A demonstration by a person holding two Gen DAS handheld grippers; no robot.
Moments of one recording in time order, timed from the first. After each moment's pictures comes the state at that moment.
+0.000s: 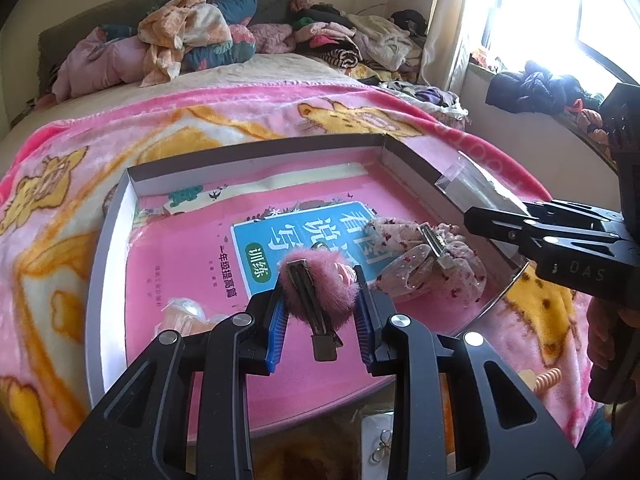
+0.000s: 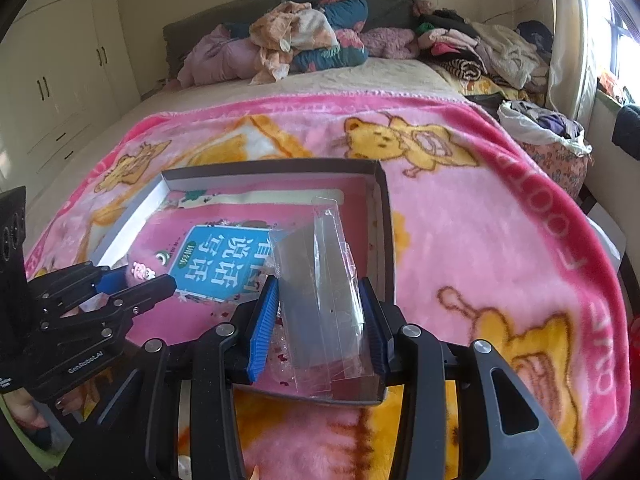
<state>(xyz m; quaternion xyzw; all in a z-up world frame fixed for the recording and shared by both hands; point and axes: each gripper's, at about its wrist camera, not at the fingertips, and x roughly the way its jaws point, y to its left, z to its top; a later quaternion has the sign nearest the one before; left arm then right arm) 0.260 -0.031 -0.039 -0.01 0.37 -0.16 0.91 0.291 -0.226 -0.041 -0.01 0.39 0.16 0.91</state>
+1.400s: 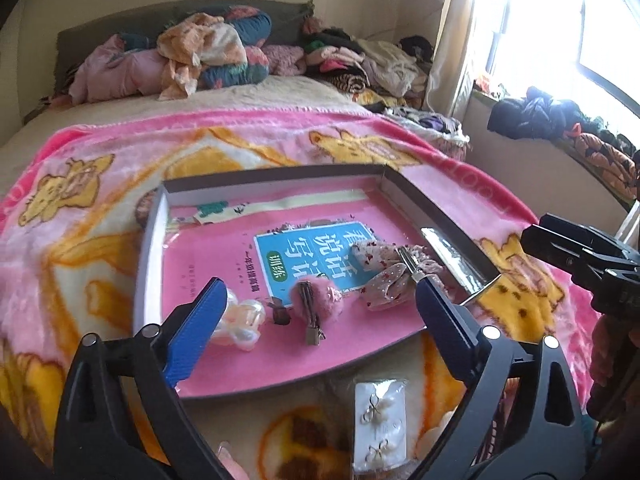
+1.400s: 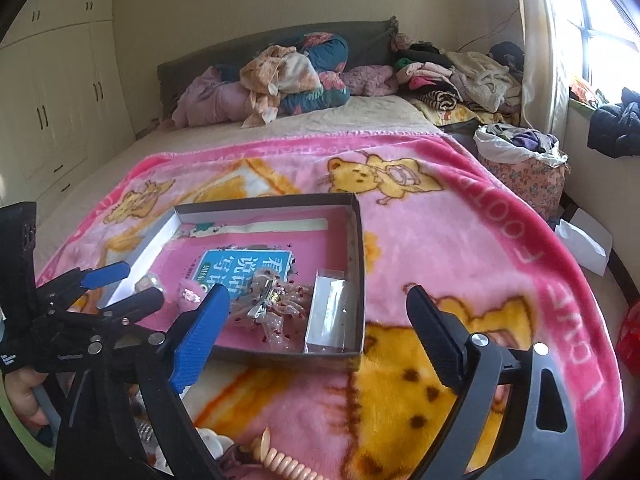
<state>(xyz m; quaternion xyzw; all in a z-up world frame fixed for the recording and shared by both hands) 0.223 -0.012 -0.009 -0.03 0.33 -0.15 0.93 0.219 -0.254 0.000 0.02 0.31 0.13 0.94</state>
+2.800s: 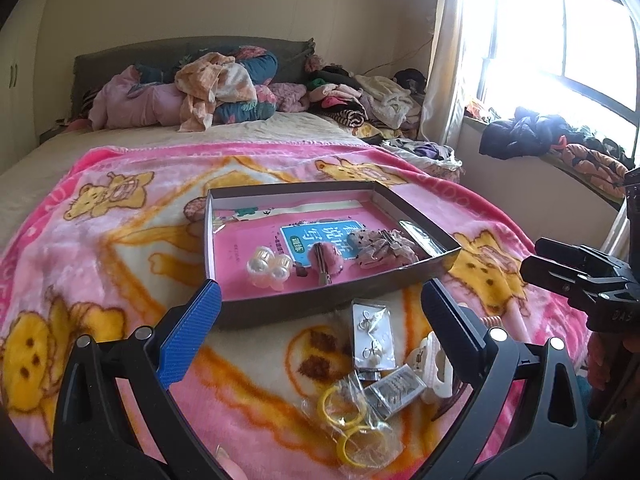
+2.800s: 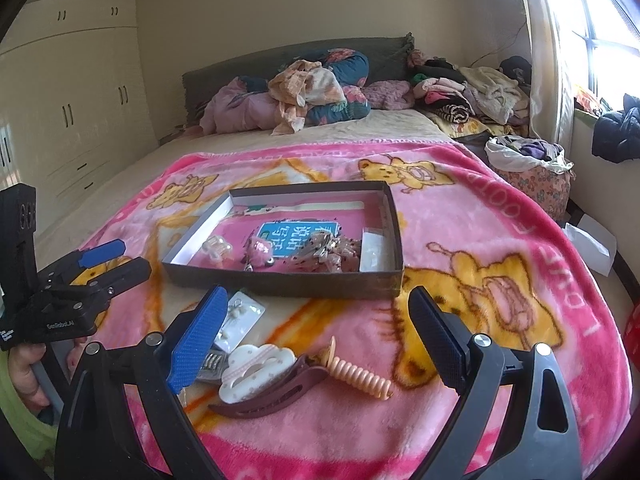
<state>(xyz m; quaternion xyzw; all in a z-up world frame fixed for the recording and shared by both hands) 0.122 0.021 0.008 -0.03 0.26 -0.14 0.95 0.121 -0.234 0.000 0.02 0.29 0.16 0.94</state>
